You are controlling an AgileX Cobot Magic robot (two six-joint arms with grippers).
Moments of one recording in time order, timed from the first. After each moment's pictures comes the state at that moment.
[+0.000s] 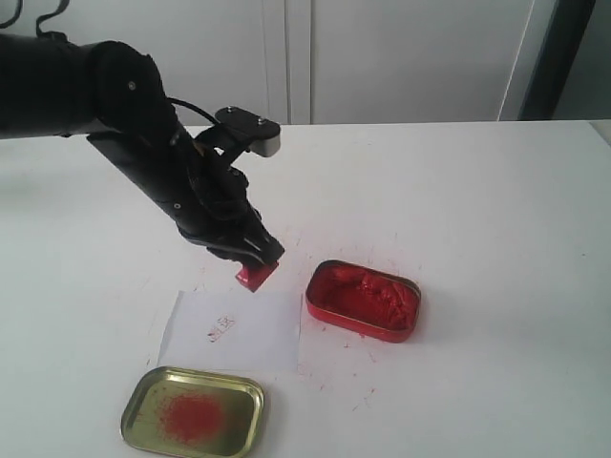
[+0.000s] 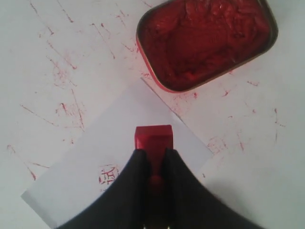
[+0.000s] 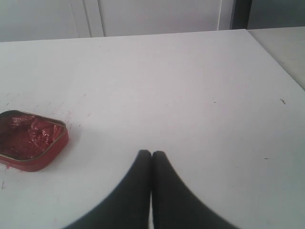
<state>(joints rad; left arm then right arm) -0.60 1.73 -1.29 -0.34 0.79 0.42 0.03 0.01 -0.01 0.03 0.36 0.08</state>
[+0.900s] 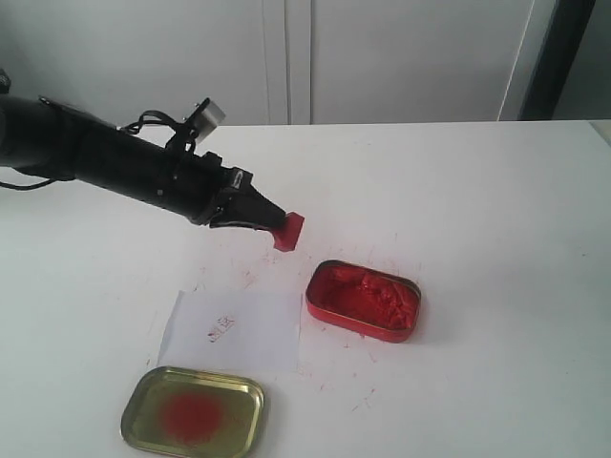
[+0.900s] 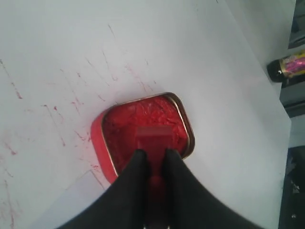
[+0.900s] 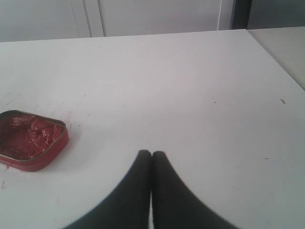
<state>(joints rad) -0.30 1.98 -1.30 -1.31 0.97 1.10 0.03 0.01 -0.01 0.03 0.36 0.08</state>
